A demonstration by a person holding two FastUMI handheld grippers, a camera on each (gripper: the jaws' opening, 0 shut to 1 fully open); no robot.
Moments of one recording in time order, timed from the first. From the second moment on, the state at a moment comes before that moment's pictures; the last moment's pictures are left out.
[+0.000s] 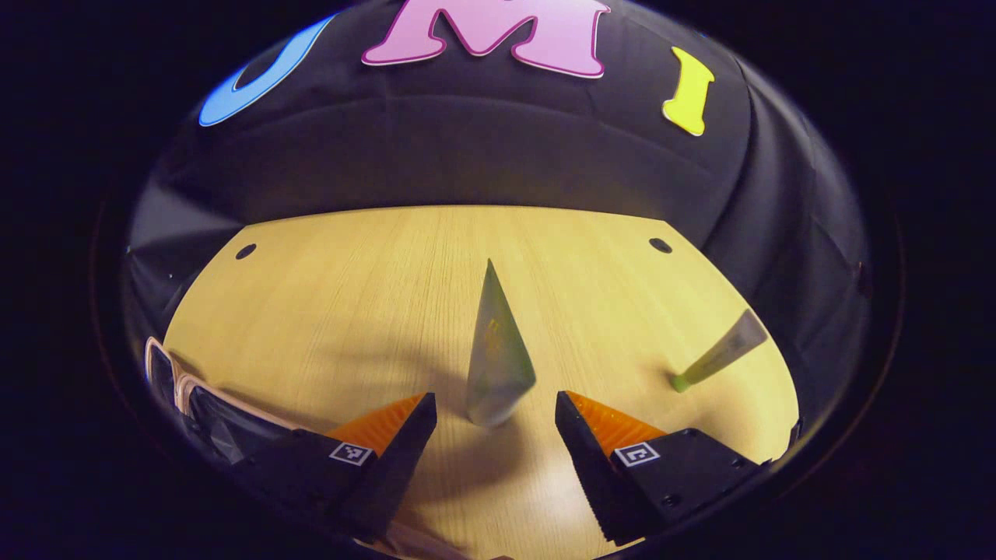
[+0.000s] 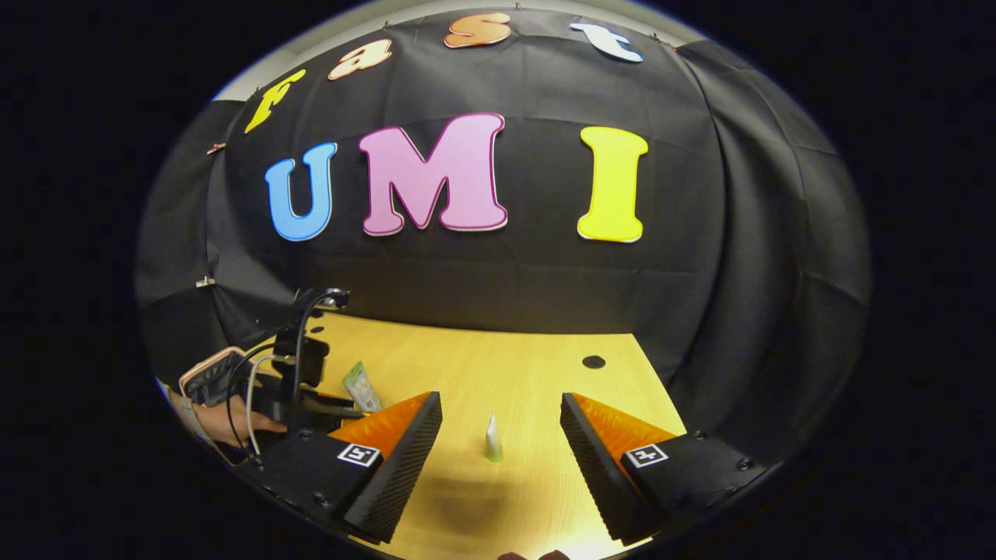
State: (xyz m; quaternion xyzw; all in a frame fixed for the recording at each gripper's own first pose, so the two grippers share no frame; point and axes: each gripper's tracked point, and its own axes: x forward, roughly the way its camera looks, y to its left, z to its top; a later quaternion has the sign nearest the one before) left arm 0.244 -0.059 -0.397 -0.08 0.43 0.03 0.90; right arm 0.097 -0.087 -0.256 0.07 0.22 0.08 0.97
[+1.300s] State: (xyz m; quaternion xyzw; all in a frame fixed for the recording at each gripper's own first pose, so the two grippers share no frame) left arm 0.047 0.015 -0.276 -0.13 0.53 0.08 0.83; right arm 0.142 -0.023 -0.442 0.10 0.38 0.14 0.91
